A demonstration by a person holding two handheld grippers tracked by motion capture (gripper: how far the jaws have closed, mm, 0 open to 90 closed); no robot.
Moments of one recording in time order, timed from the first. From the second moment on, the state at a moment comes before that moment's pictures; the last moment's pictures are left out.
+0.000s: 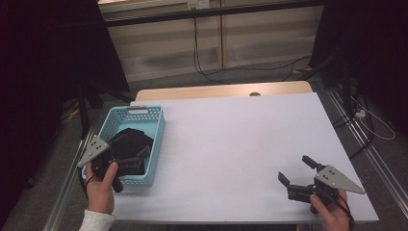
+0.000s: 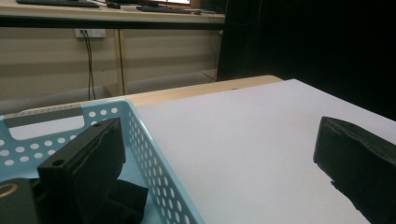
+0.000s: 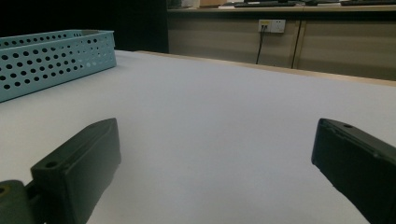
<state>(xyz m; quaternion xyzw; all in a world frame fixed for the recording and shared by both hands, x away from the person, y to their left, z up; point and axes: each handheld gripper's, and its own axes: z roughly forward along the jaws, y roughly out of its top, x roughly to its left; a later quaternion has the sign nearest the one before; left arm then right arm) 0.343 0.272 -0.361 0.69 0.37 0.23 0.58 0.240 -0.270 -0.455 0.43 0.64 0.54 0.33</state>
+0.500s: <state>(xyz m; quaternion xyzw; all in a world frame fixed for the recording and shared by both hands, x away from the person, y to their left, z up) 0.368 0.275 -0.358 0.70 0.38 0.22 0.57 0.241 -0.268 -0.455 0.42 0.64 0.55 0.33</state>
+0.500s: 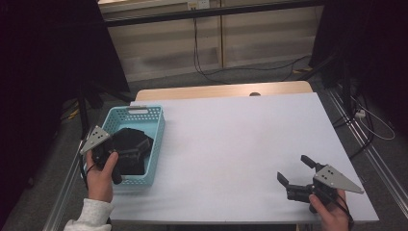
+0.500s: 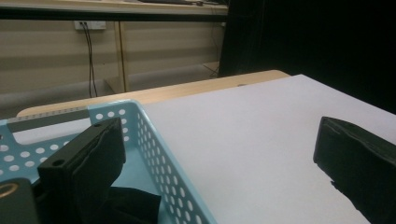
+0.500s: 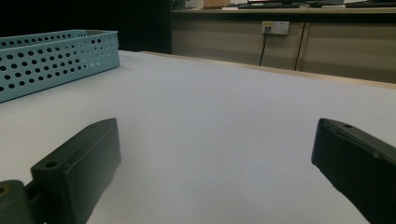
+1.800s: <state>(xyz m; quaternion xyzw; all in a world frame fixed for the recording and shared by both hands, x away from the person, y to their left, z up) 0.439 0.300 -0.394 0.73 0.42 0.21 0.49 0.241 -0.267 -0.454 0.42 0.65 0.55 0.32</state>
